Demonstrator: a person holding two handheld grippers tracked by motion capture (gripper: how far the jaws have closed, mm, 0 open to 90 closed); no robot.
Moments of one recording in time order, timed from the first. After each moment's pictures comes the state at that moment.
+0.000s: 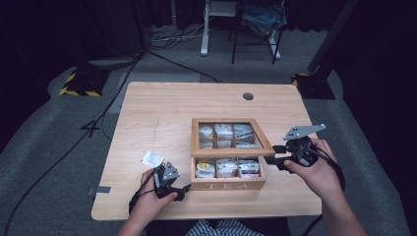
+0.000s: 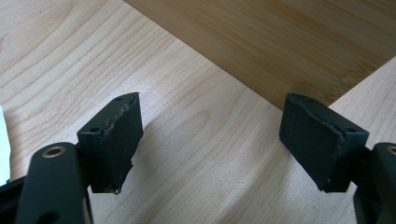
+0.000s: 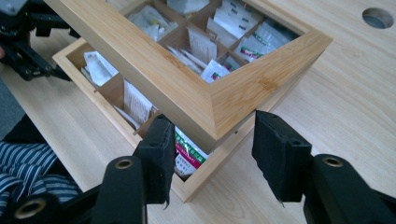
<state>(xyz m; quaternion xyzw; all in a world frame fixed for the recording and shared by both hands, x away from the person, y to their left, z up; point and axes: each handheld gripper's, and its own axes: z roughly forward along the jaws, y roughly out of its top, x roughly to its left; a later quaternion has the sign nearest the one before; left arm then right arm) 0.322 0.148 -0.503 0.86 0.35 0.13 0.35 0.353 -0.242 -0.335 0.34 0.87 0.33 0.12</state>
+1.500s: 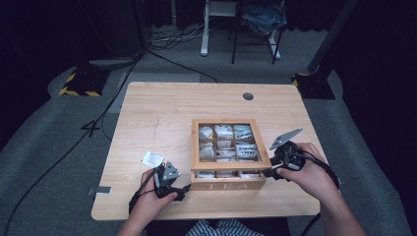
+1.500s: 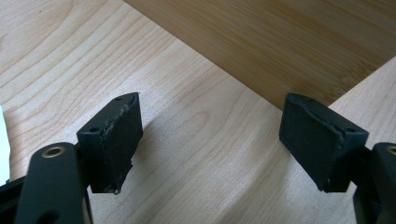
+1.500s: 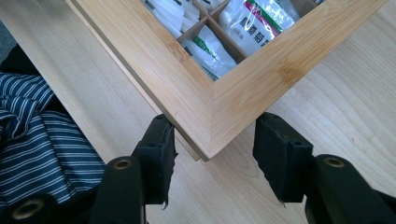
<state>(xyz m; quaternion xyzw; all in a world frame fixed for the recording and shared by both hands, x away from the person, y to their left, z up) 0.322 0.148 -0.503 0.86 0.35 0.13 0.35 0.359 -0.227 -0.361 0.31 0.92 0.22 0.05</state>
